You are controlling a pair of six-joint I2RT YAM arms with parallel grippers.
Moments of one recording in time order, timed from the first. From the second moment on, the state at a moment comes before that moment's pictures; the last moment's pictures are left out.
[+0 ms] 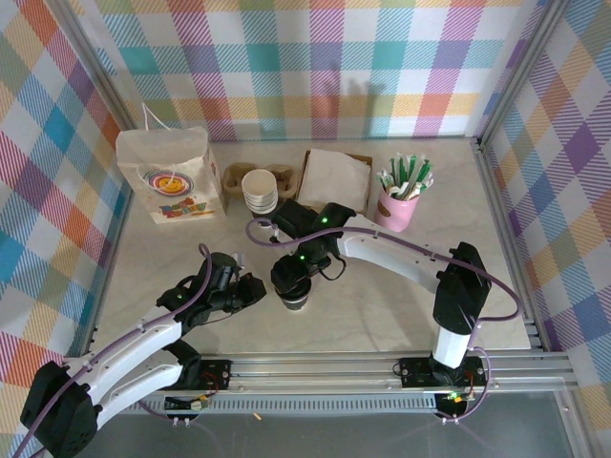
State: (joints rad) left arm -0.60 0.84 0.41 -0.37 0.22 -0.97; right arm 1.01 1.78 1.60 -1.08 -0.20 0.31
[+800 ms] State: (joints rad) left arm -0.60 0.67 0.45 -0.45 0.27 -0.99; right arm 0.87 1.60 1.46 -1.06 -0.19 0.44
